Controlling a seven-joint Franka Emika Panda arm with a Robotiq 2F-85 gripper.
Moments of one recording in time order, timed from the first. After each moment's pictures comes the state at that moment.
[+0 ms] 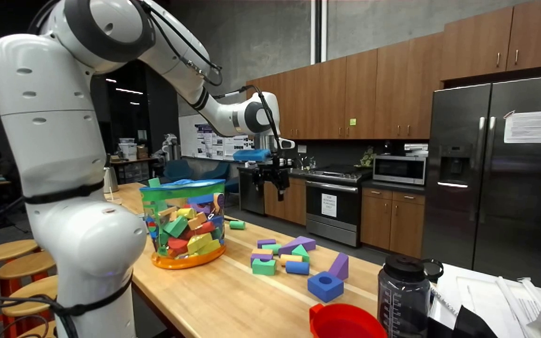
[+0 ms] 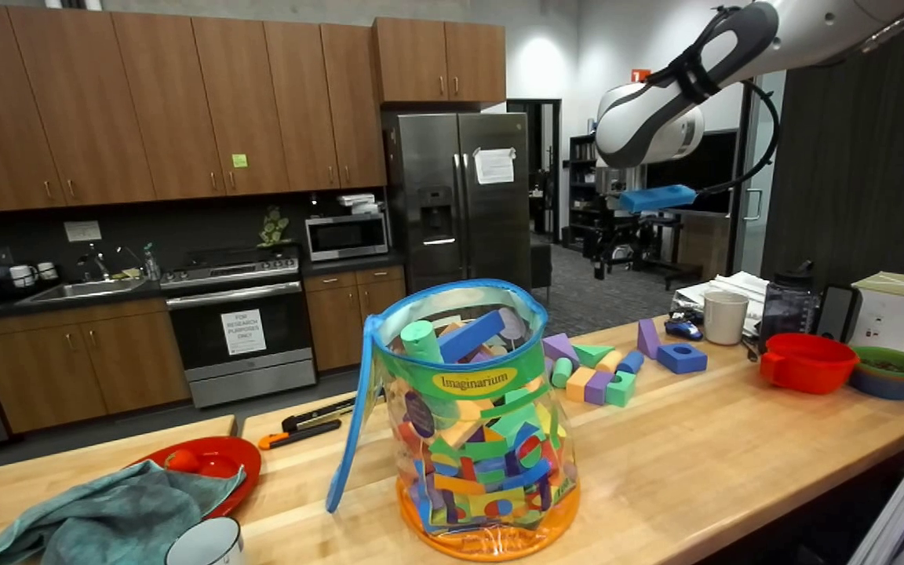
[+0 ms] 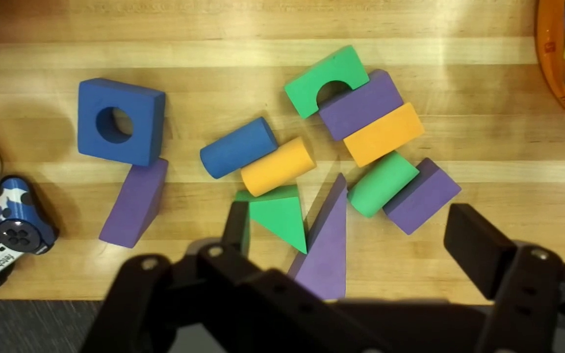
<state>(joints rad) -0.07 -0.12 -0.06 -2.20 -0.04 2.11 0.13</state>
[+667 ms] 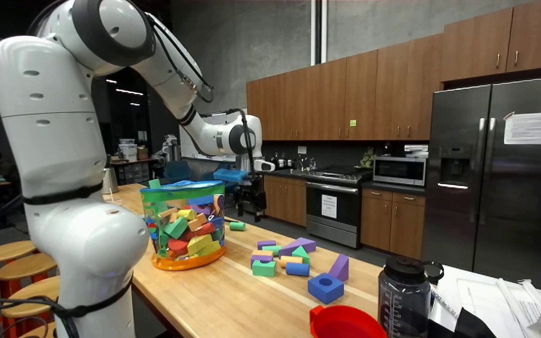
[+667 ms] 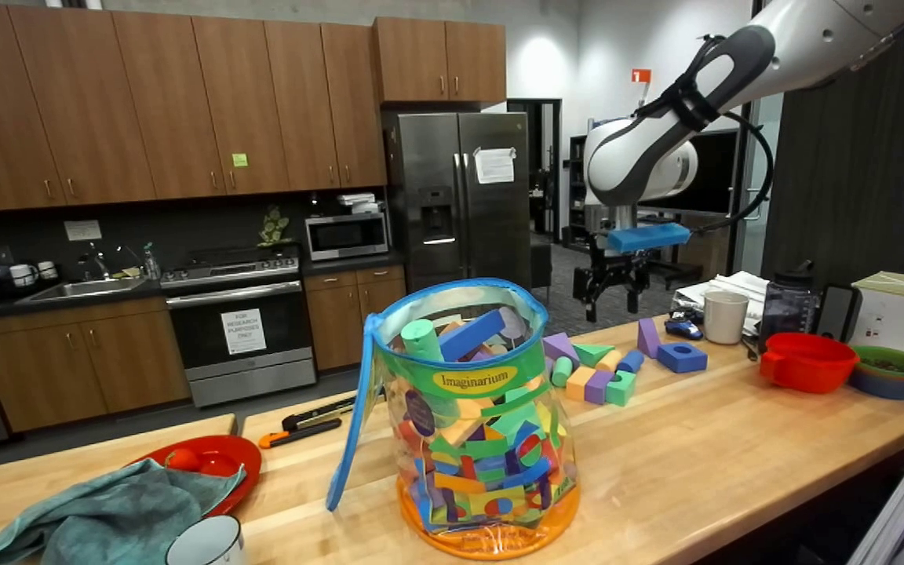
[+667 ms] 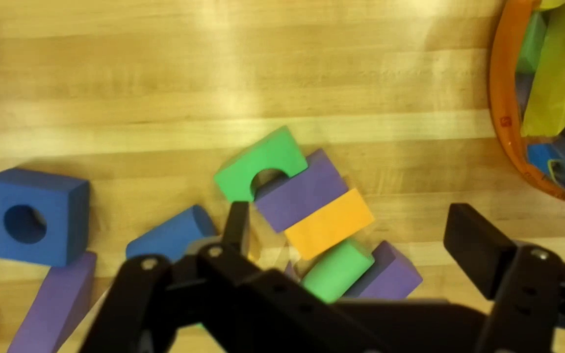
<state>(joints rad) -0.02 -0.12 0.01 -2.36 0.01 2.20 0.26</state>
